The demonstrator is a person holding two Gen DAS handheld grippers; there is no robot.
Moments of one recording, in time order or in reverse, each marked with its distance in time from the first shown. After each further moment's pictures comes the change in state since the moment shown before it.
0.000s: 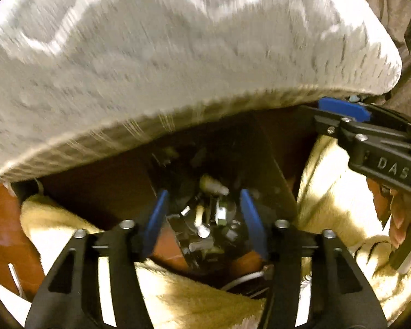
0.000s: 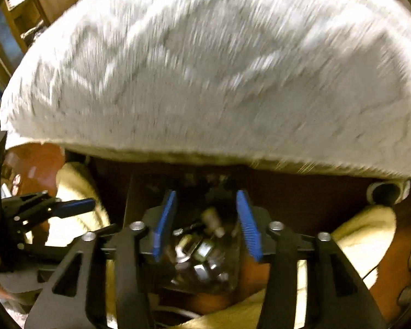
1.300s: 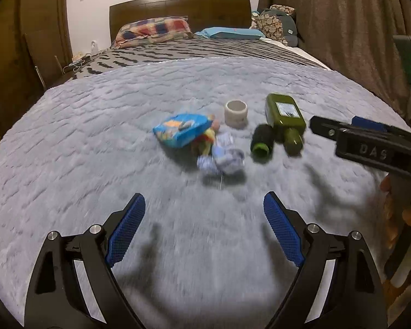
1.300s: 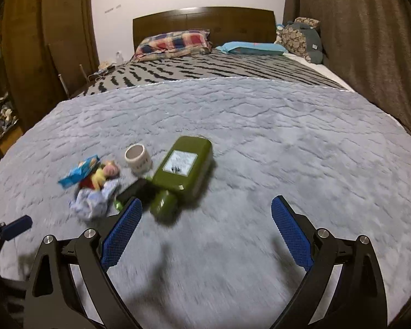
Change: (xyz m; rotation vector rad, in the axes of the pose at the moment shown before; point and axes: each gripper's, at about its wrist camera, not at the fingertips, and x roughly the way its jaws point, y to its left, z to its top) left arm -0.077 0.063 0.270 -0.023 -0.412 0.158; right arm 0.004 -0.025 0.289 0.074 -0.314 -0.160
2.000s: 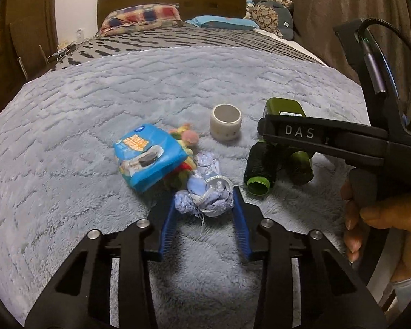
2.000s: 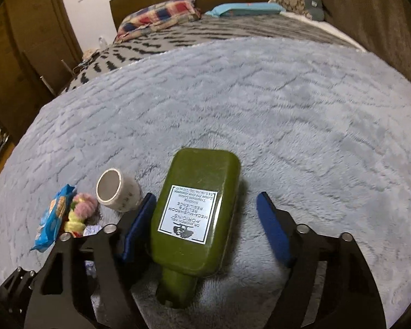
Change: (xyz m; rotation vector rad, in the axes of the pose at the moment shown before) left arm 0.053 -0.011 0.028 -0.008 0.068 -0.072; right arm 0.085 0.004 0.028 0.141 0.173 0.041
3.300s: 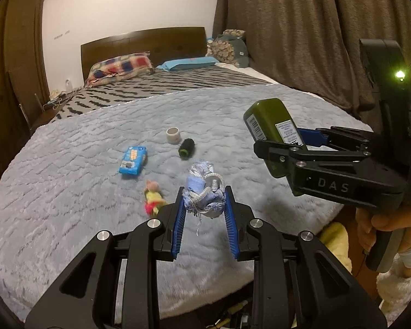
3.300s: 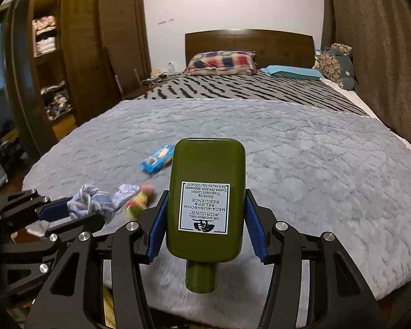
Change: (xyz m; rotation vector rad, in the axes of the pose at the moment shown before) left arm -0.216 -0.061 -0.103 0.169 -0.201 -0.061; right arm -0.237 0.000 -0.143 -0.290 -0.263 0.169
